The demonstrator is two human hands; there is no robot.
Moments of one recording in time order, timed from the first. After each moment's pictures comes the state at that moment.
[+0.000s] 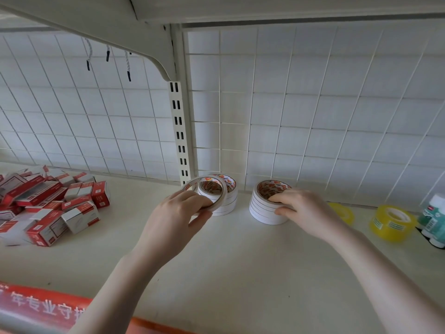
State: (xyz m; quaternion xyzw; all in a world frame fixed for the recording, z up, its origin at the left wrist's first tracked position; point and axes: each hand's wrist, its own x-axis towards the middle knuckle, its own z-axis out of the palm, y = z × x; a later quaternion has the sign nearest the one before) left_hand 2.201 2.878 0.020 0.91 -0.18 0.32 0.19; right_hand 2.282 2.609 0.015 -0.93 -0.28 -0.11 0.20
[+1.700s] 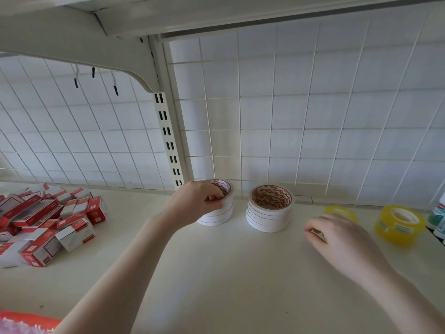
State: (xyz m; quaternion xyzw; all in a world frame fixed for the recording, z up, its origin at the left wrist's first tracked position) left_hand 2.282 2.860 0.035 0.97 -0.15 0.11 0.17; right_hand 2.247 2.567 -0.009 -0.97 -0.13 -0.16 0.12
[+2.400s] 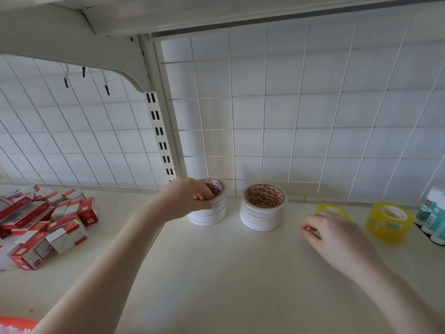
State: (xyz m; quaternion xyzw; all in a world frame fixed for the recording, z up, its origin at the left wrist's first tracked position) left_hand 2.286 2.867 0.046 0.97 -0.13 0.07 0.19; right_hand 2.247 2.563 -0.006 -0.98 -0.11 -0.15 0.10
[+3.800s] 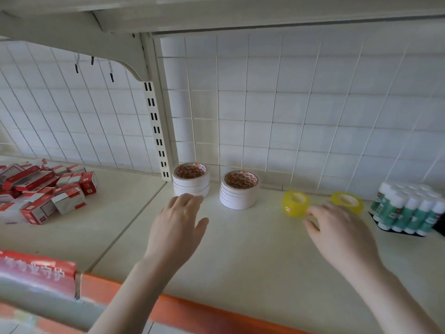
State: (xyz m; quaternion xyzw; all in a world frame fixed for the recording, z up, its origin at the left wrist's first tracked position) left_hand 2.163 2.786 0.004 0.95 -0.03 0.28 0.10; right_hand 2.199 2.511 0.010 -0.97 -0.07 -0.22 0.01
